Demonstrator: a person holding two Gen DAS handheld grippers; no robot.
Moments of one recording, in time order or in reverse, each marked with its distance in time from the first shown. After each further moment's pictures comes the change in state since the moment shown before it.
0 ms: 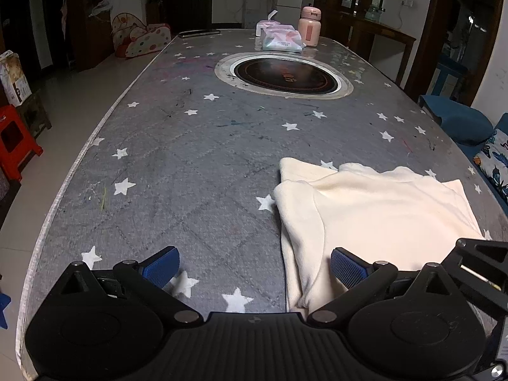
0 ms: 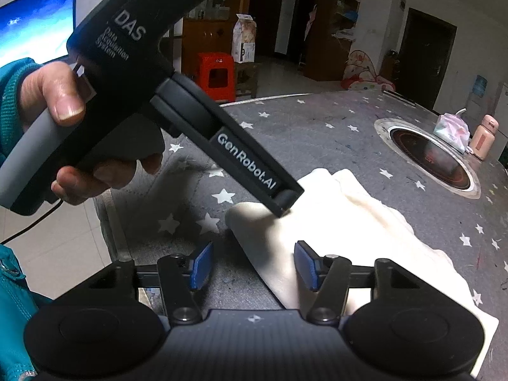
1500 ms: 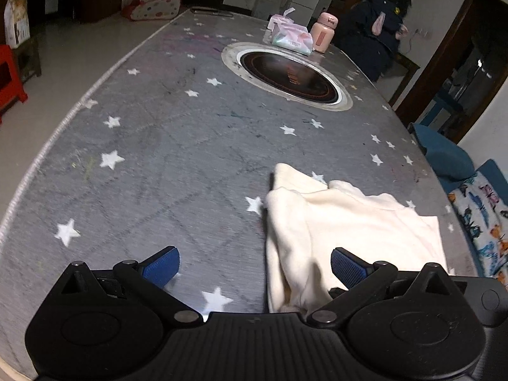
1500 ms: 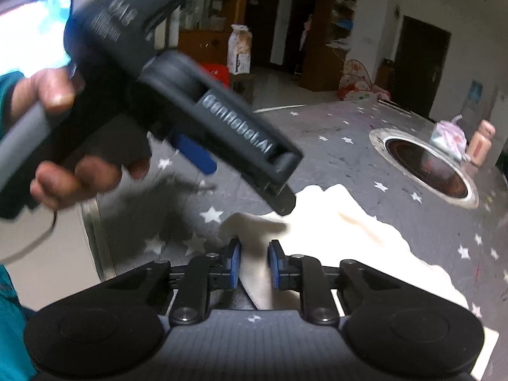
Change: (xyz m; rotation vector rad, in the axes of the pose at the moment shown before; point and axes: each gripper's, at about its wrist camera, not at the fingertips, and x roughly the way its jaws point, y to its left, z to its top) left arm 0.005 0.023 0.010 -0.213 0.064 -0.151; right arm 0.008 -0.014 0.009 0.024 -0.052 -0.003
